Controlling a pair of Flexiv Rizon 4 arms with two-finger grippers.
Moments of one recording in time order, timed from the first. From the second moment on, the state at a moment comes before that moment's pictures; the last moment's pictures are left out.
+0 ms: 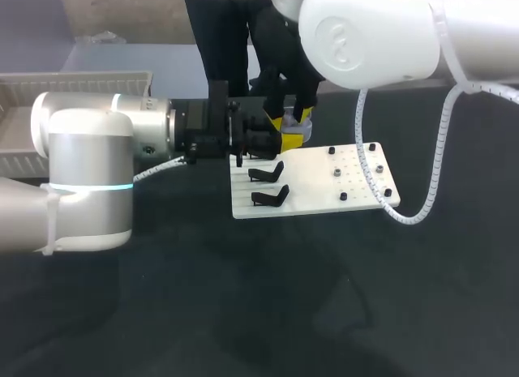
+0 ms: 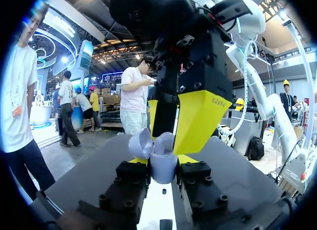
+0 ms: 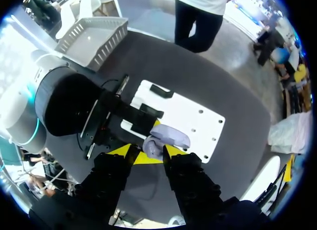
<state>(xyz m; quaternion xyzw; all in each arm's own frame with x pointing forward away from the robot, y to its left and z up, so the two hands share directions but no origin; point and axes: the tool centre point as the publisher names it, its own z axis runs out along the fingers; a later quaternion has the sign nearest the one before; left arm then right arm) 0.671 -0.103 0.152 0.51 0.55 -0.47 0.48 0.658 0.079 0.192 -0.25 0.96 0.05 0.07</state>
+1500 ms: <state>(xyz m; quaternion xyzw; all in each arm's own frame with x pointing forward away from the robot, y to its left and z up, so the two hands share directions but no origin) 0.670 -0.103 0.152 0.51 0.55 -0.47 0.48 0.708 0.052 0.177 -0.13 0.99 0.05 0.09</state>
